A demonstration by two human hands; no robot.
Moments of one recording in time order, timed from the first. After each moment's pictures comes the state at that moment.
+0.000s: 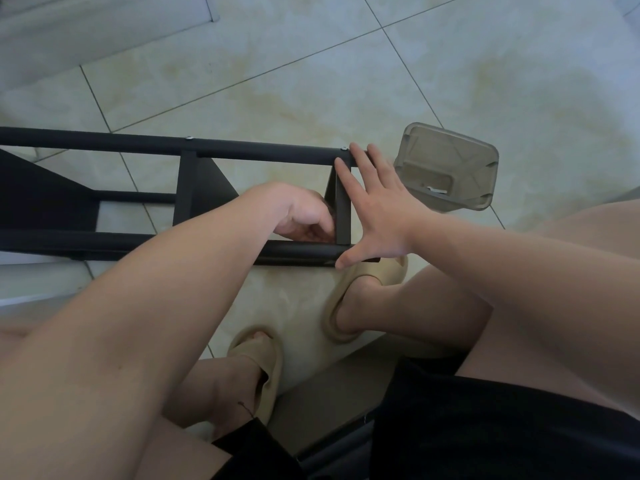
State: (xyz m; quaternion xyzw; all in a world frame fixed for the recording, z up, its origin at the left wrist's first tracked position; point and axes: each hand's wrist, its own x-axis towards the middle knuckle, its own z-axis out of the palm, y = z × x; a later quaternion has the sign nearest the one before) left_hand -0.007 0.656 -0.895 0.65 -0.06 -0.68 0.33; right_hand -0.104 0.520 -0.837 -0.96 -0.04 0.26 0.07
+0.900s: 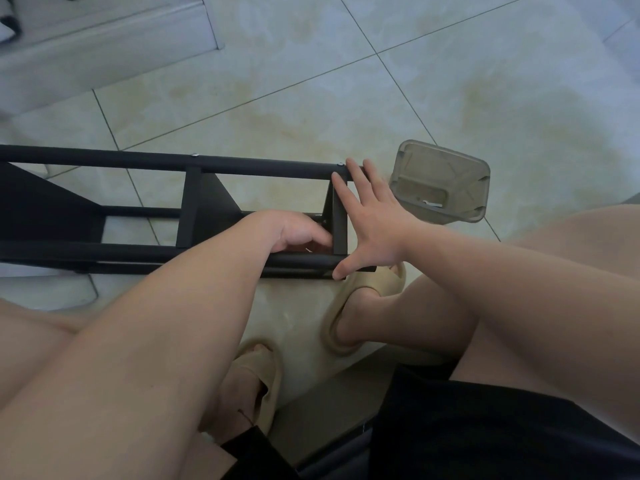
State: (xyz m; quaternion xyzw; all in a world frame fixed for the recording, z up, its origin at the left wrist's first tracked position) left_hand -0.015 0.673 -0.905 0.67 -0.08 -0.66 0.32; right_hand -0.103 0.522 -0.838 -0.96 -0.03 0.26 0.08
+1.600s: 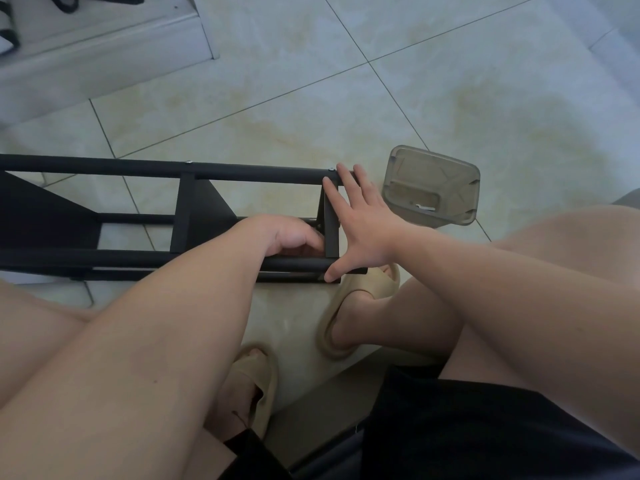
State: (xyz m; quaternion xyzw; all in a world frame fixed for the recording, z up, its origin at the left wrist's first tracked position) left_hand -0.017 0.671 -0.901 0.69 -0.08 -0.65 0.31; right_hand -0.103 0.522 -0.838 -0.96 -0.03 0.27 0.09
